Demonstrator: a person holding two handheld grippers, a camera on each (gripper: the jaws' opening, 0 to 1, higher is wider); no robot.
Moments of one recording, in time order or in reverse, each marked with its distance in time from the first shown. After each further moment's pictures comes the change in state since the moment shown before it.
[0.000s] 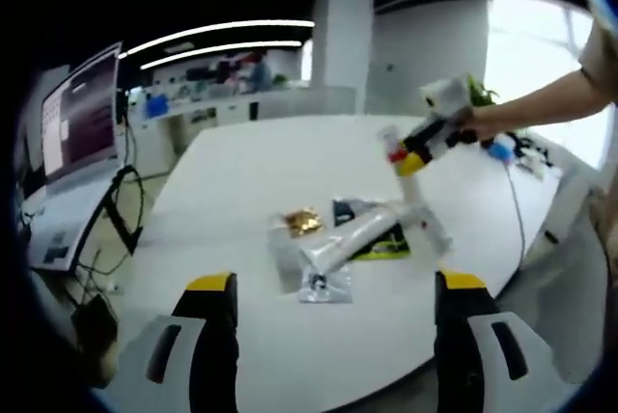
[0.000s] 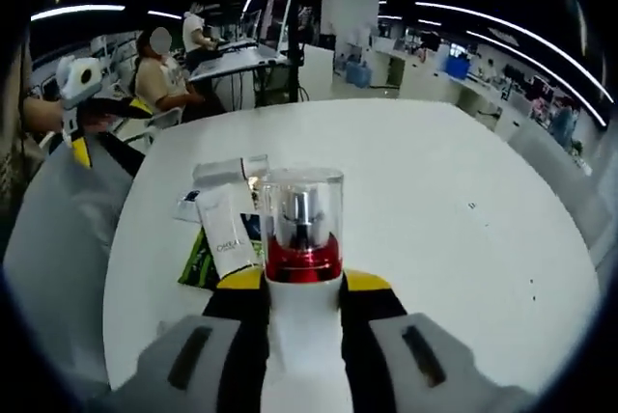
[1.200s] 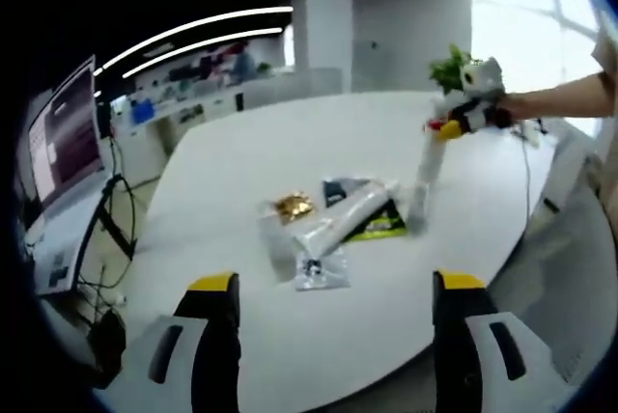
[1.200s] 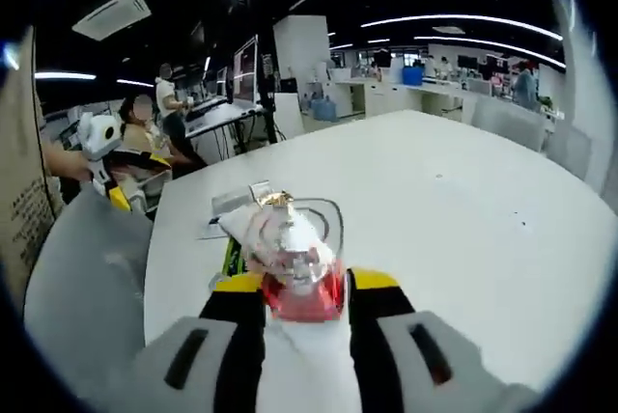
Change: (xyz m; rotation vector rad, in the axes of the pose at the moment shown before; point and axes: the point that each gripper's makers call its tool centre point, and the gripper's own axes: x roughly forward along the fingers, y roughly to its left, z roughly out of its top) left arm 0.004 -0.009 -0.012 0.093 0.073 -0.013; right arm -0.072 0.023 -0.012 0.156 -0.152 -0.070
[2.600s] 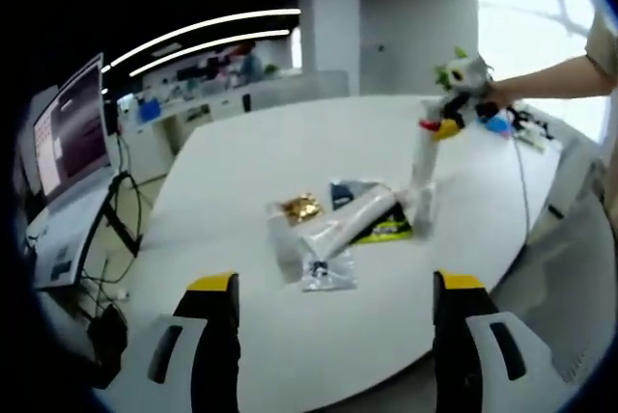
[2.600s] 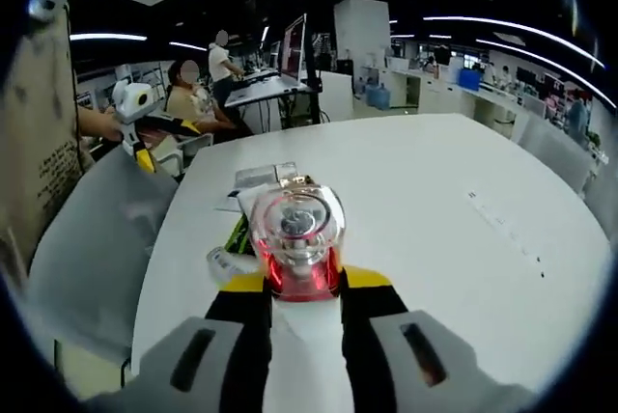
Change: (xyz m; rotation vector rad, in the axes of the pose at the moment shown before) left arm -0.001 0.008 0.000 -0.032 -0.003 0.031; right arm 0.013 -0.015 -0.009 -0.184 0.084 0.274
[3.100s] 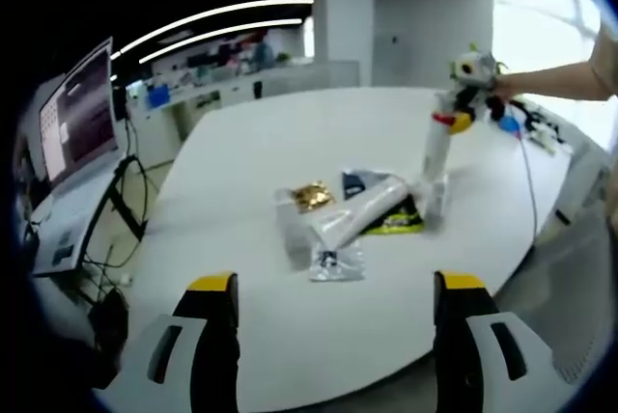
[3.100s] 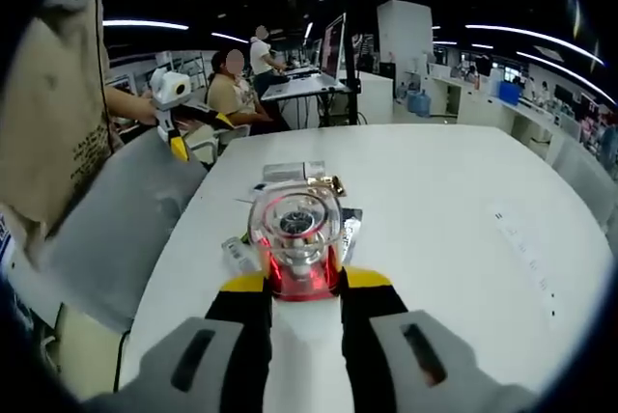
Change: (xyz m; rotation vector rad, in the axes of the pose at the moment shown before) left arm 0.003 0.008 -0.007 -0.042 0.040 0.040; right arm 0.002 -0.004 -0.001 -0.092 0.002 0.157
